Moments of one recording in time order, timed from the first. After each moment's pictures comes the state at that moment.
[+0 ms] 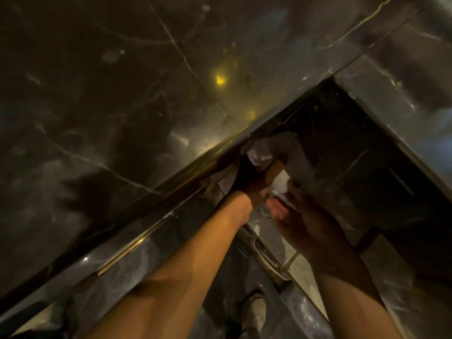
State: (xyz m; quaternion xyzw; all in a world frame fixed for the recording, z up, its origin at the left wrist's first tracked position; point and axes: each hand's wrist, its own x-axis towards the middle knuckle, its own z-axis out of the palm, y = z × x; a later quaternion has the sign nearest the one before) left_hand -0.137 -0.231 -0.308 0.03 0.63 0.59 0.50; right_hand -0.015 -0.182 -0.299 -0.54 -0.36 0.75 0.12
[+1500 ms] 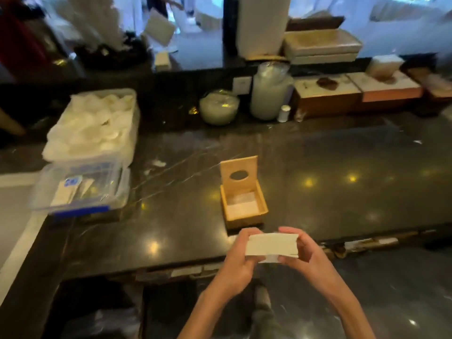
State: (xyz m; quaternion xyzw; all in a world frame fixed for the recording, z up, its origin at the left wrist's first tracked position) left_hand 0.264 -0.260 0.082 0.63 0.47 0.29 0.55; right_hand 0.464 -0.285 0.096 -0.57 -0.46 0.57 0.38
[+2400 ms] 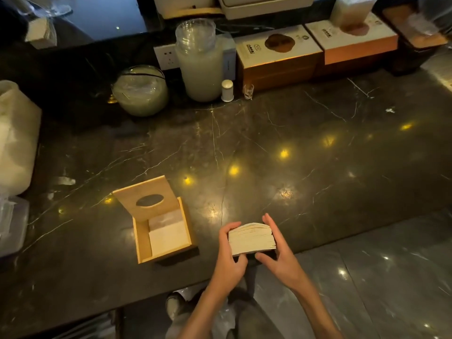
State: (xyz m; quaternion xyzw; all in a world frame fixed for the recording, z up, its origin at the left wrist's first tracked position) left_hand 0.451 -0.174 -0.025 0.57 0.52 0.32 0.56; right_hand 0.617 -0.206 -0.034 -0.61 -0.45 0.55 0.35
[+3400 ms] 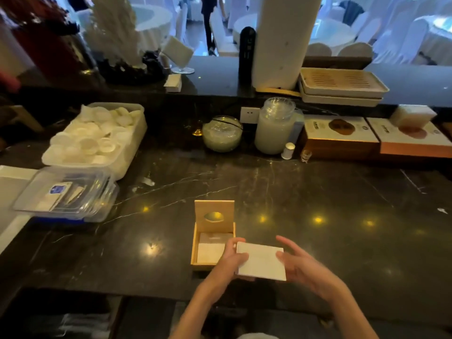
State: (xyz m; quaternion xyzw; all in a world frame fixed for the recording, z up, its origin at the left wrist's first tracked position) left_hand 0.360 -0.146 0.064 0.38 0.52 0.31 0.70; right_hand 0.587 -0.119 0.078 -0.55 -0.37 0.72 0.20
